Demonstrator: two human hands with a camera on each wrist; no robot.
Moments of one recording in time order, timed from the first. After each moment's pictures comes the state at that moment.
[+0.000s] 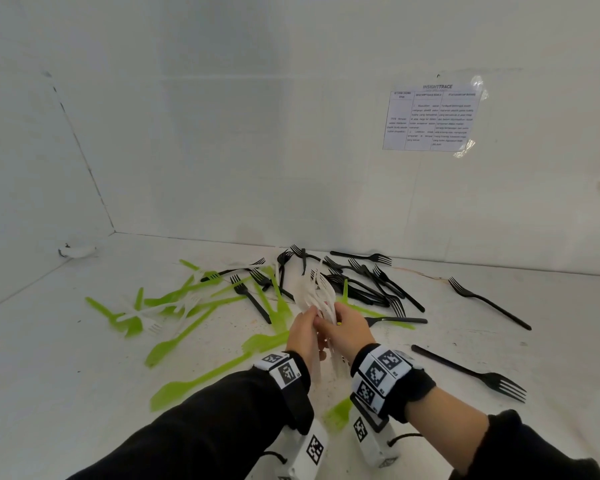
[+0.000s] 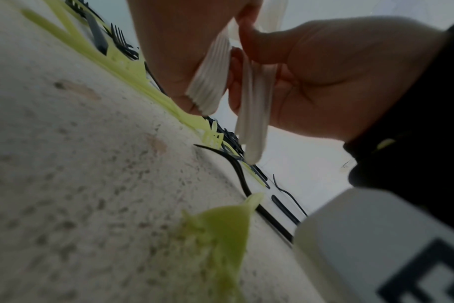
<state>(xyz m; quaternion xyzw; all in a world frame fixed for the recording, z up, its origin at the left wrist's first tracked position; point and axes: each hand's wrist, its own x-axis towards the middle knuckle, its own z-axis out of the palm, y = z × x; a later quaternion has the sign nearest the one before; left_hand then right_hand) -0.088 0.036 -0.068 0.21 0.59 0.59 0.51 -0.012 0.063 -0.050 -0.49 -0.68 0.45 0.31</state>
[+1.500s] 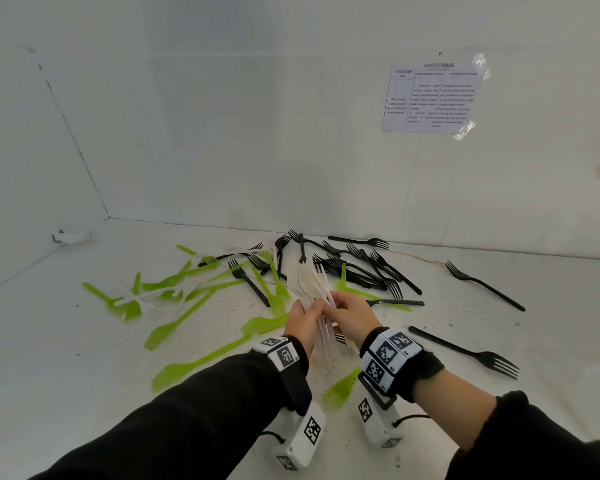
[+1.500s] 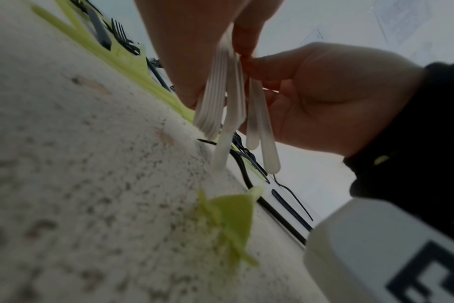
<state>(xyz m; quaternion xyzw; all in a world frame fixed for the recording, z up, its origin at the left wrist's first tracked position) -0.092 0.034 -0.078 0.24 0.59 0.60 0.49 -0.002 0.069 -0.062 -0.46 -0.64 0.54 0.31</state>
